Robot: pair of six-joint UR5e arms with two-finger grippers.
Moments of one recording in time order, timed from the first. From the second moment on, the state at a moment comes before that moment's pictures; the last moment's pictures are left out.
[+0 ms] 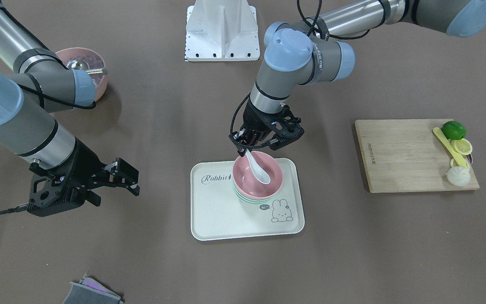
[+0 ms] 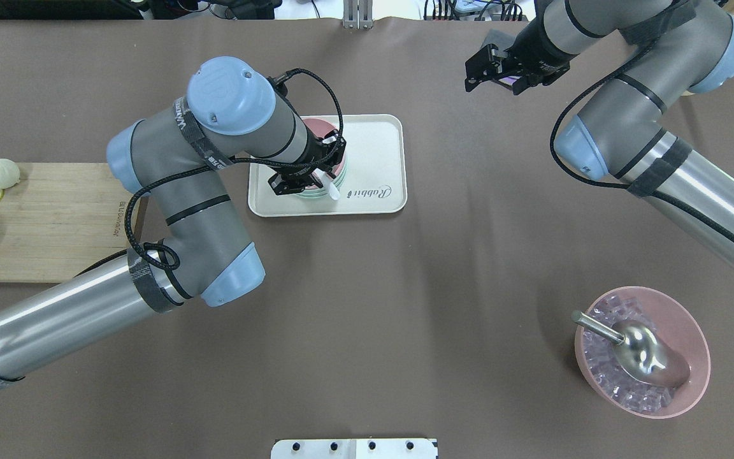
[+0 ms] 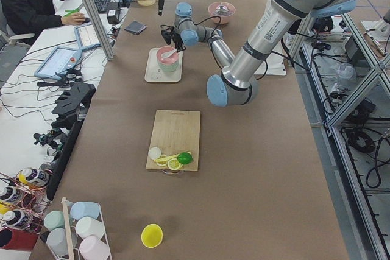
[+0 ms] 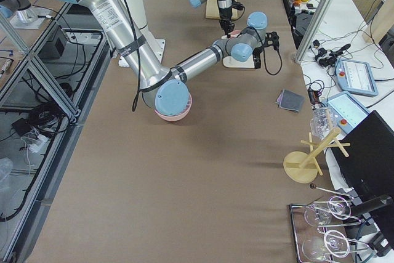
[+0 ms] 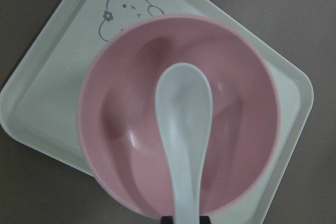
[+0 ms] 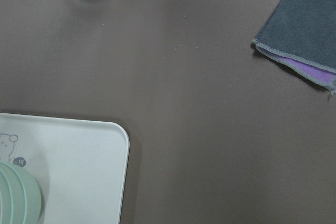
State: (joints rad) left arm -0.64 -2.34 -1.53 -1.86 -1.91 -1.79; right arm 0.98 -0.94 1.45 -1.13 2.22 0.92
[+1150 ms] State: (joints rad) left arm -0.80 -2.09 -1.87 -1.65 -1.89 -1.23; right arm 1.12 -1.10 1.67 -1.47 2.23 0.50
